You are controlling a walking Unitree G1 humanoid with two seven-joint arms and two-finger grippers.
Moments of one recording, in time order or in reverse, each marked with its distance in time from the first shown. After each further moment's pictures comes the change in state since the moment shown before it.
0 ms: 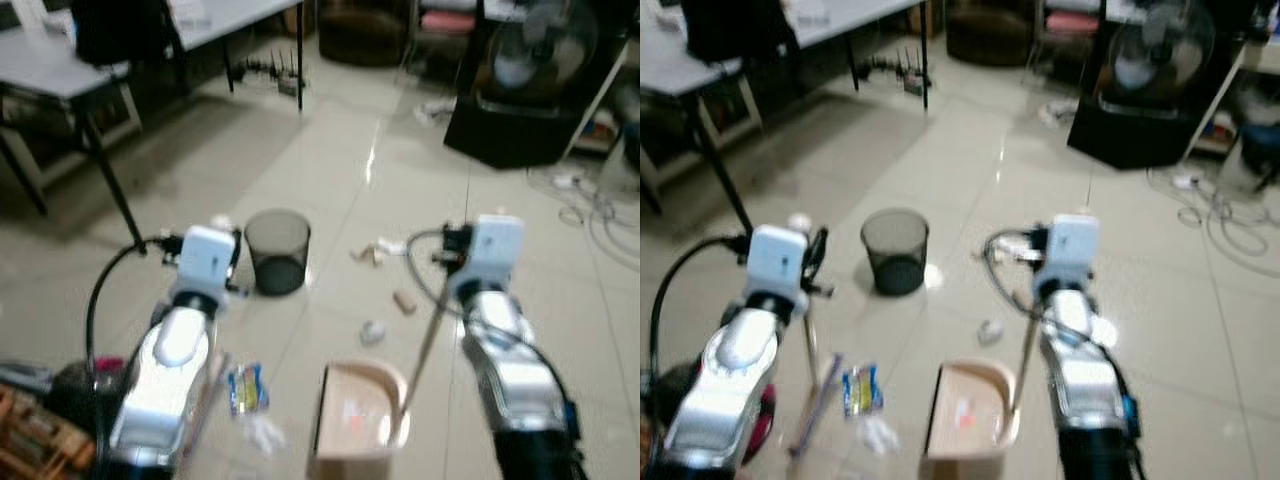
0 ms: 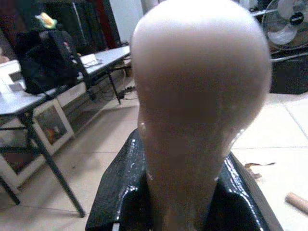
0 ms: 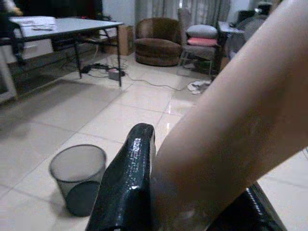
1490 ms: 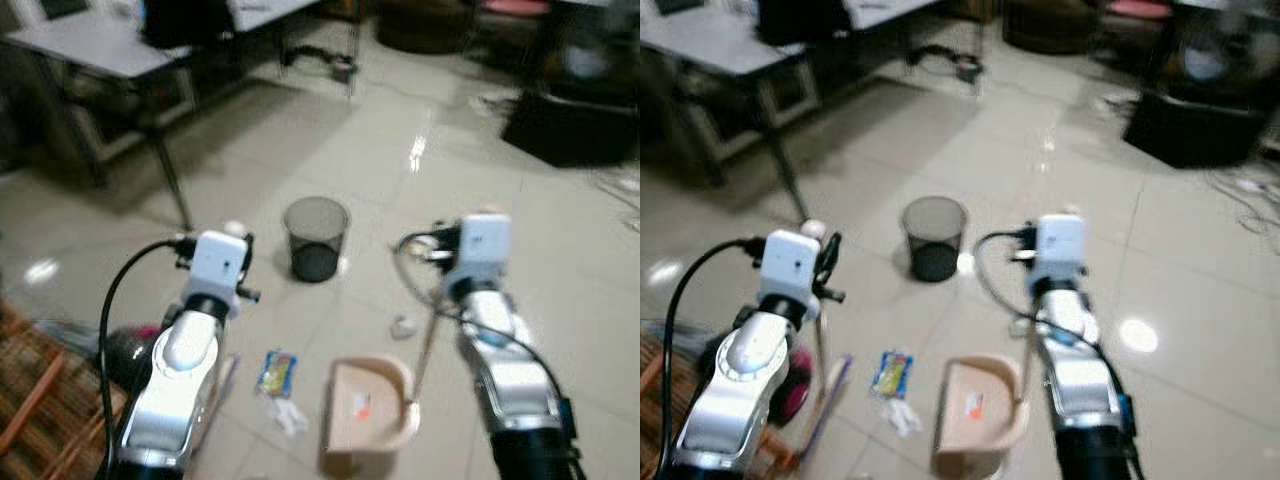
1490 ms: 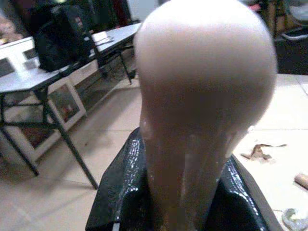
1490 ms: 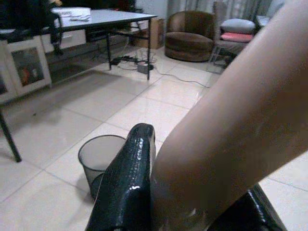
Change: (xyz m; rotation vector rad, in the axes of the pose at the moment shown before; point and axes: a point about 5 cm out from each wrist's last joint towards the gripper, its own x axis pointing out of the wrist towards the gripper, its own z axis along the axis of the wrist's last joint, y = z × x) left arm 0.001 -0.017 -0.004 -0.056 0.027 -0.045; right arm 0.000 0.003 0.002 -0.047 -0.015 0.022
